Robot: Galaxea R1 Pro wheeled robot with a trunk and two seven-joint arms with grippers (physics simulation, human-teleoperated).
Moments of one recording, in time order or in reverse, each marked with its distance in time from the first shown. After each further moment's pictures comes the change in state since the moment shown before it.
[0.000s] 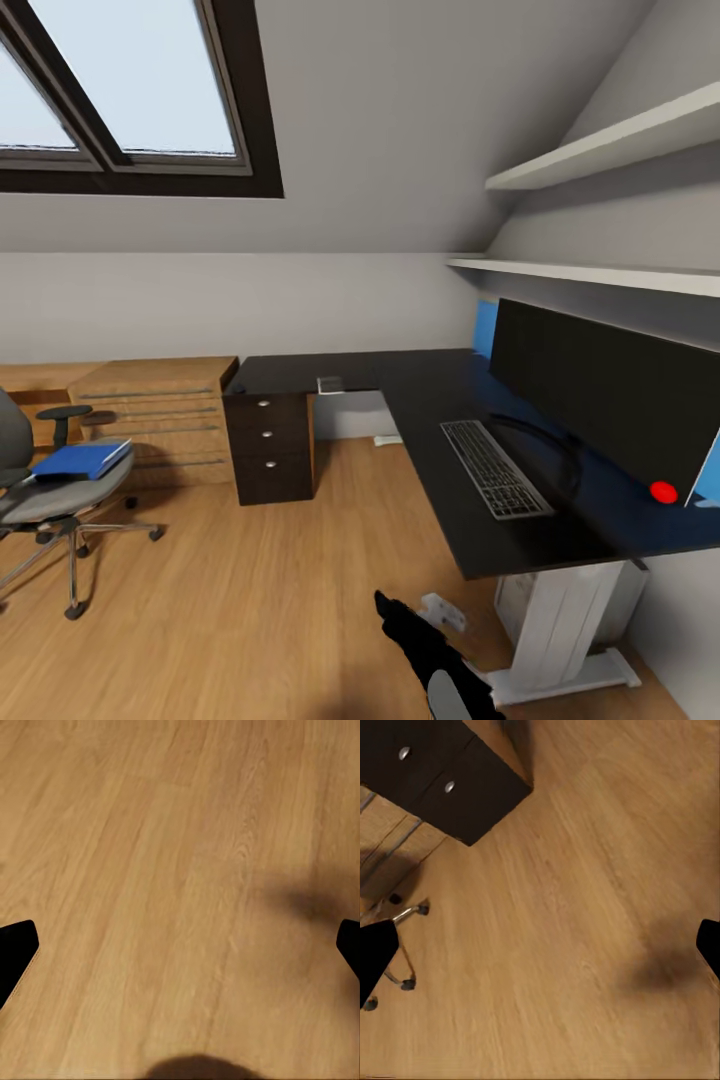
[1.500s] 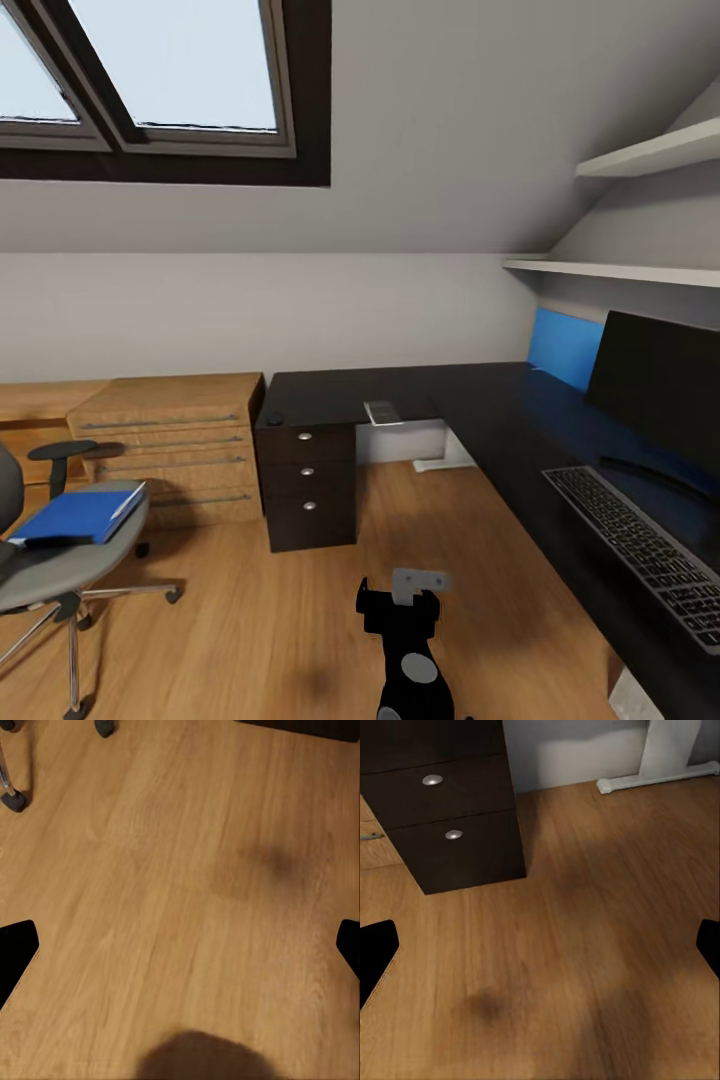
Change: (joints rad) left arm 0.000 0.000 -0.001 0.000 0.000 0.000 0.000; right arm 0.001 -0.079 0.456 -0.377 0.238 0.178 -0.598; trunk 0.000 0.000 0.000
